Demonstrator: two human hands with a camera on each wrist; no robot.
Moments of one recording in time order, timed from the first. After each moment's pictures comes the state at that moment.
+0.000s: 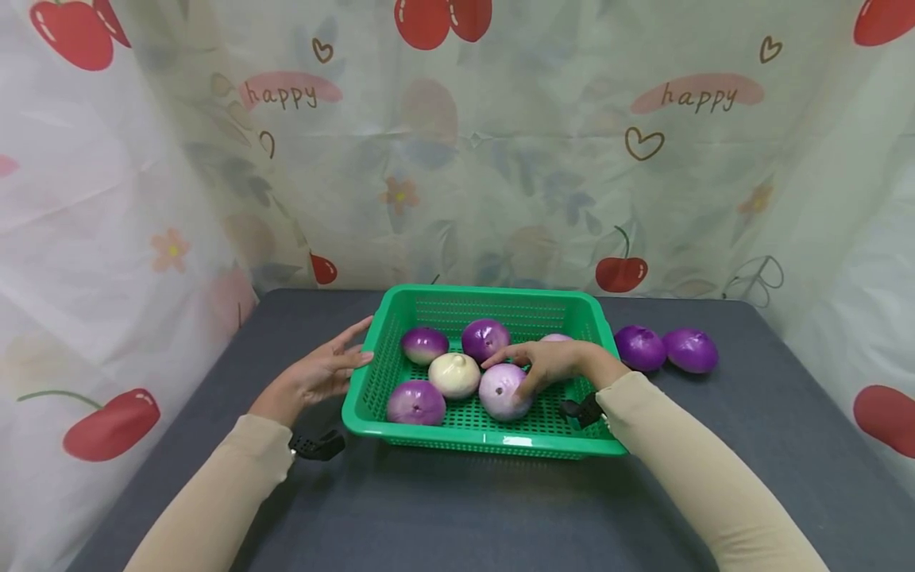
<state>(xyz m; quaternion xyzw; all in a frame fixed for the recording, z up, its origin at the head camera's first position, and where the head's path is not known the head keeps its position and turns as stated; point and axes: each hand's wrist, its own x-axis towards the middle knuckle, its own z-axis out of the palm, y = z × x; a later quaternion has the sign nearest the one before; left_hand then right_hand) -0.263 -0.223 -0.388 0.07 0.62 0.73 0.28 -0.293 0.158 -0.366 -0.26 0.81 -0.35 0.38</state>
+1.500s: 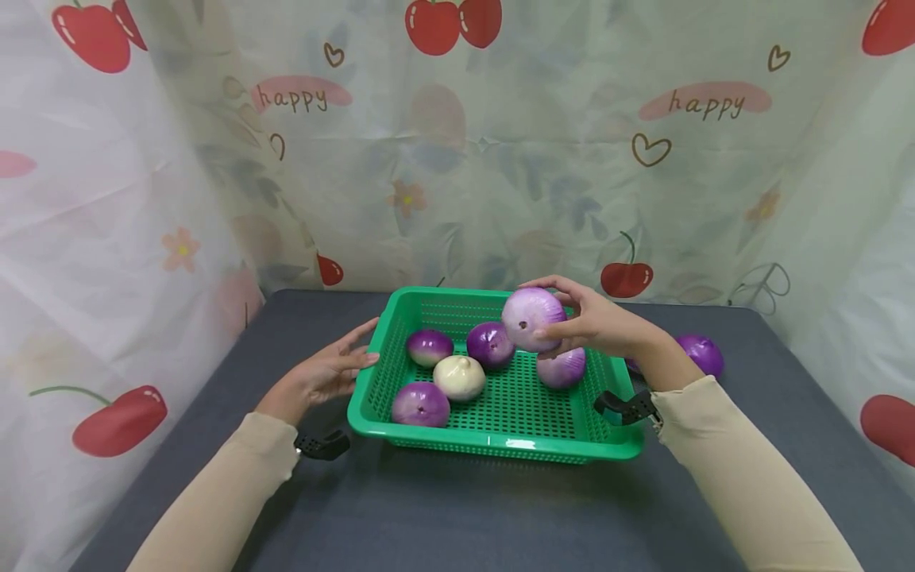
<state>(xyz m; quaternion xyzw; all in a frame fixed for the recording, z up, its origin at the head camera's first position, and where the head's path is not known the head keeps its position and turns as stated) -0.263 -0.224 -0.387 0.07 0.62 0.73 0.27 -0.270 0.188 -0.298 -0.23 0.75 -0.58 0.22</state>
